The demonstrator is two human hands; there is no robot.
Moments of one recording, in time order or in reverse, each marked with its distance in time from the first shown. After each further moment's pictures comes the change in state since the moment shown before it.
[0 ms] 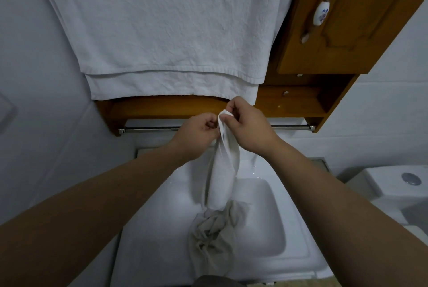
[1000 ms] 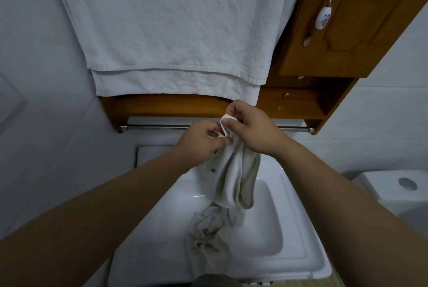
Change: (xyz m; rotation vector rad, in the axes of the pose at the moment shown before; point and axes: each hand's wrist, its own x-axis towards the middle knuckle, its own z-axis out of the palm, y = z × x) left_hand -0.022 0.001 0.009 -0.066 0.012 -0.039; right_hand -0.010 -0.008 -0.014 0.114 -0.153 -0.048
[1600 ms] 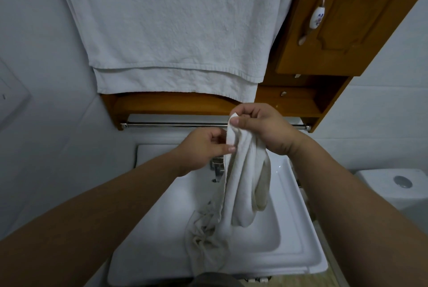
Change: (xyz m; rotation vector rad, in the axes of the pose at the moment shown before) left_hand -0.019 0.000 0.003 -0.182 -0.239 -0.035; right_hand -0.019 -0.001 -0.021 0.397 -0.136 0.036
